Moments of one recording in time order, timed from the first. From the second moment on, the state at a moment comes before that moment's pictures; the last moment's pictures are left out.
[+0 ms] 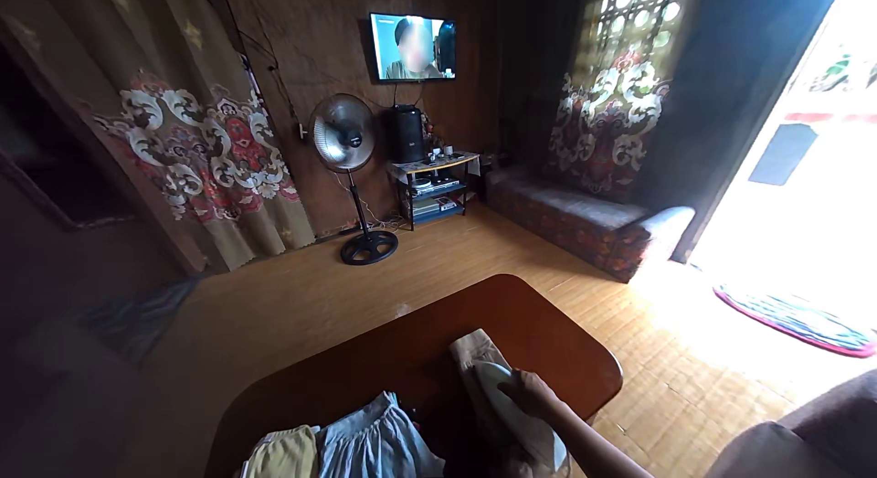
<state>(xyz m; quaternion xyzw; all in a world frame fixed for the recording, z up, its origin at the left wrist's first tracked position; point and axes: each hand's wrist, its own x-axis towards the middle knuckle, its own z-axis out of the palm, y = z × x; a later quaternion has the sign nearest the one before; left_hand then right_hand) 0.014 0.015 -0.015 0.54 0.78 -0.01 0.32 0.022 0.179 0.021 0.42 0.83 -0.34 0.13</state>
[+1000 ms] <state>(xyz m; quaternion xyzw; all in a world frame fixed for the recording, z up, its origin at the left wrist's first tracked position) 0.010 0.015 0.000 0.51 0.77 0.03 0.38 0.022 0.174 0.025 0.42 0.84 -0.32 0.11</state>
